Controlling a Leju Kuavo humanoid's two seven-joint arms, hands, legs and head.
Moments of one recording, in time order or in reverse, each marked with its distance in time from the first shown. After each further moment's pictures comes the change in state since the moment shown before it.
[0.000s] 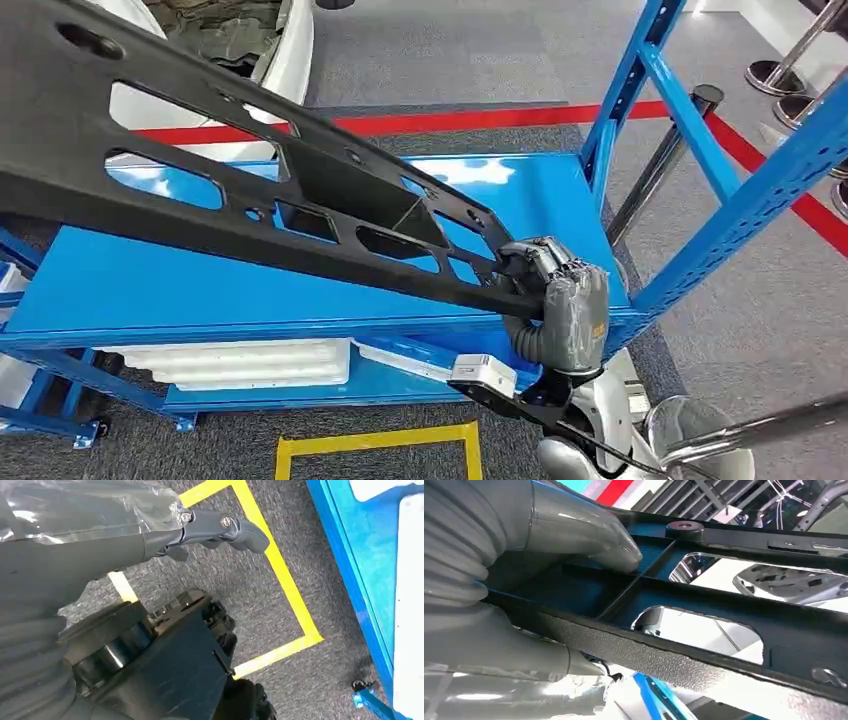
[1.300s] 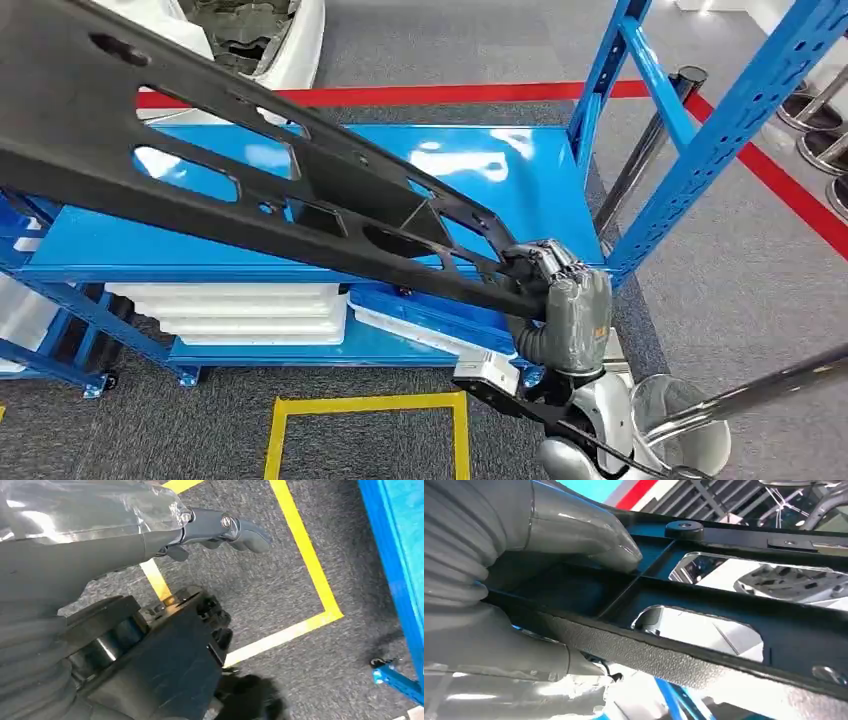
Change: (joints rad) left arm -0.003 -0.014 0.004 0.009 0.000 0.000 -0.001; right arm -0.008 0.006 0.002 0.029 -0.010 0.004 -0.003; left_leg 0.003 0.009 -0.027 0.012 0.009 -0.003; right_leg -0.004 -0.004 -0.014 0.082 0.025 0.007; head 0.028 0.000
